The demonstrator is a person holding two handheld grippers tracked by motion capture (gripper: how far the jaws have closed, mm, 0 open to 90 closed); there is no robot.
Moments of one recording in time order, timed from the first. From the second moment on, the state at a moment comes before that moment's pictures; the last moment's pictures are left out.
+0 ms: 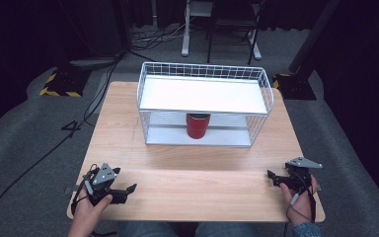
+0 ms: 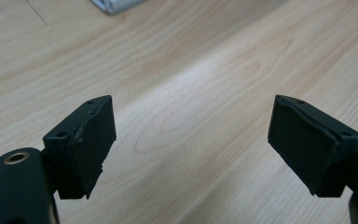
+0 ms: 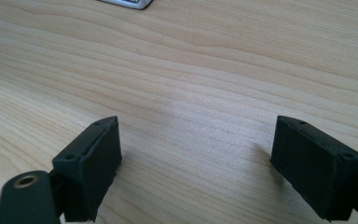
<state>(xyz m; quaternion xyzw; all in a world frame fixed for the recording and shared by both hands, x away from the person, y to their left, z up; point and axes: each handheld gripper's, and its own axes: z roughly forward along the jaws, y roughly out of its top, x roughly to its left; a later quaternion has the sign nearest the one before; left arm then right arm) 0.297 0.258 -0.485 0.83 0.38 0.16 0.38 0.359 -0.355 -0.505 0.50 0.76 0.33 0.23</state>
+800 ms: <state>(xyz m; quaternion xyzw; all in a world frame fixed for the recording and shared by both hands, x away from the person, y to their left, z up) 0.309 0.254 -0.506 0.83 0.42 0.16 0.33 0.359 -0.355 -0.505 0.50 0.76 0.33 0.23</state>
